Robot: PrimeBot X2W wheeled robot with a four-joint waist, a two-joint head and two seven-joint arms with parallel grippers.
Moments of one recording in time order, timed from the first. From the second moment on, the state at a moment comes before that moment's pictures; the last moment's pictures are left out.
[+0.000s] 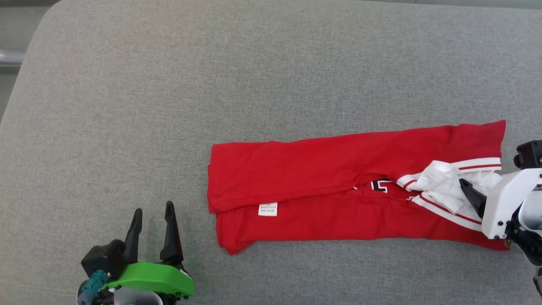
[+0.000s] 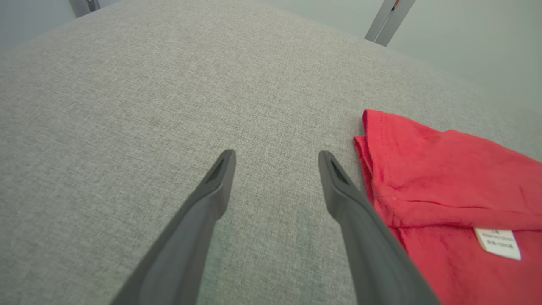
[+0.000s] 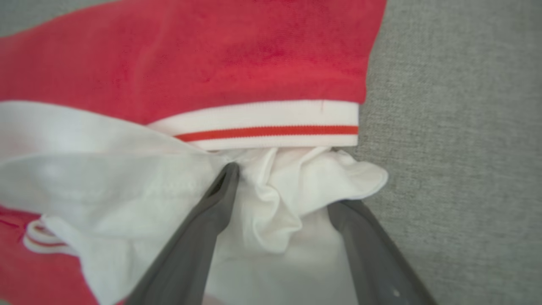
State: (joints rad) left arm -0.05 0.18 -0.32 0.18 -0.61 0.17 -0.26; right arm -0.19 -0.41 -0.01 0.15 0.48 0.13 0.63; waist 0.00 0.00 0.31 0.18
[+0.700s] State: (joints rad) left arm 0.07 0.05 -0.22 0.30 -0.42 -0.06 -0.26; right arm -0.23 -0.60 -0.10 0.43 0.67 0.13 0.46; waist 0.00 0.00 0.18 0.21
